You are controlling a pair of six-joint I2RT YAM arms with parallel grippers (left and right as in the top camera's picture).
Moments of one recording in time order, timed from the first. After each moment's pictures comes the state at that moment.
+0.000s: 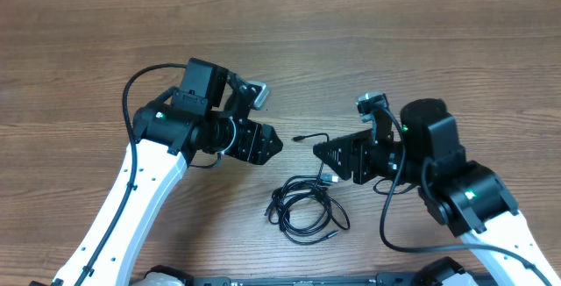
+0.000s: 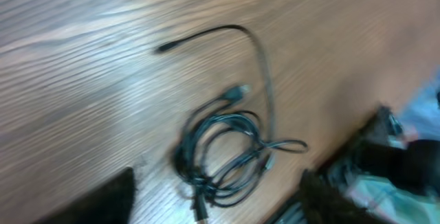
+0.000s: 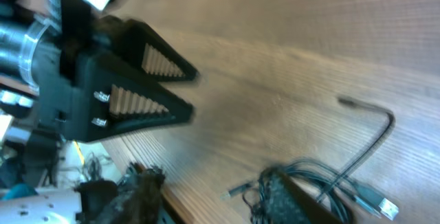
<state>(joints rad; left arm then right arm) -0.33 1.39 1.25 -1.02 0.49 -0.07 0.44 1.02 0.95 -0.64 -0.56 0.41</state>
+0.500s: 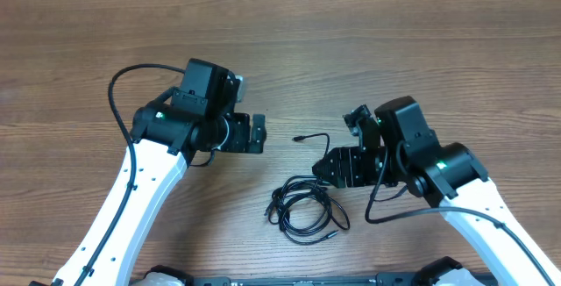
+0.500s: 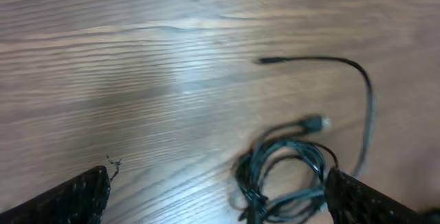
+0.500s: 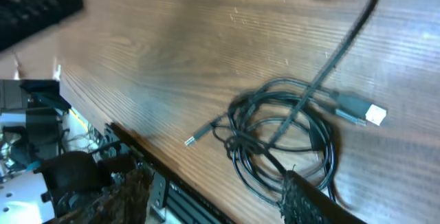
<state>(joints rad) -0.33 1.39 1.25 -1.03 0.18 -0.28 0.44 1.18 0.95 -0.85 -0.57 0.41</state>
